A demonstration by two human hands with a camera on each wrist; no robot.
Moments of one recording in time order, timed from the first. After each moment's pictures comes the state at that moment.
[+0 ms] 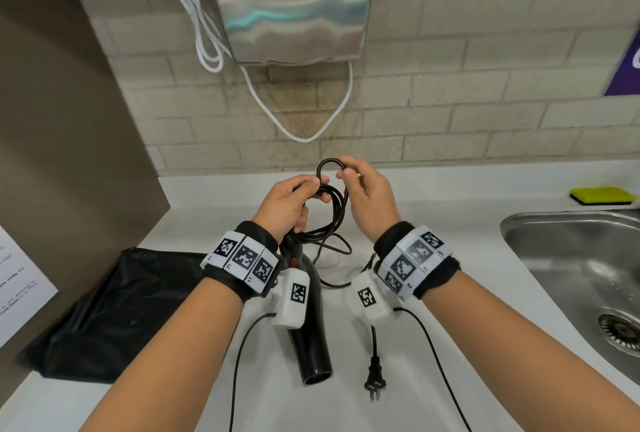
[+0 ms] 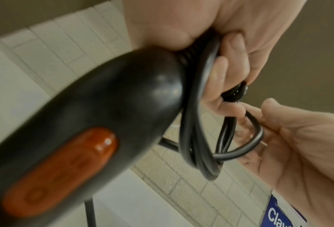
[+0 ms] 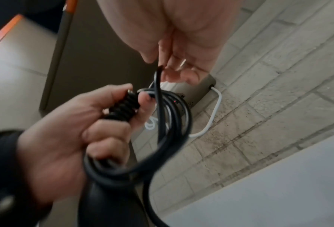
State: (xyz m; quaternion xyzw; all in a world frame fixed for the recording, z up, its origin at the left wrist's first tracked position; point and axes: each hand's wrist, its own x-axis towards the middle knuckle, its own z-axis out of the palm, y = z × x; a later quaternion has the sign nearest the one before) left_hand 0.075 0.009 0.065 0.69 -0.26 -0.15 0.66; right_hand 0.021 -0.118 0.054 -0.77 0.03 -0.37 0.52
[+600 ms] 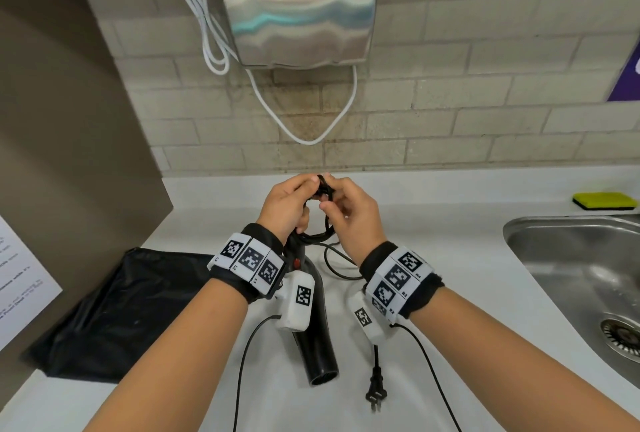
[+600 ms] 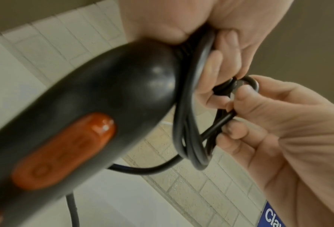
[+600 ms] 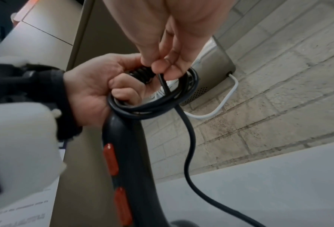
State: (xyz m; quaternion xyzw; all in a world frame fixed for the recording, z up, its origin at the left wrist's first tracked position) left_hand 0.078 0.012 0.061 0.67 -0.25 -0.11 0.69; right_hand 0.021 -0.092 0.030 -0.76 -0.03 -0.38 0.52
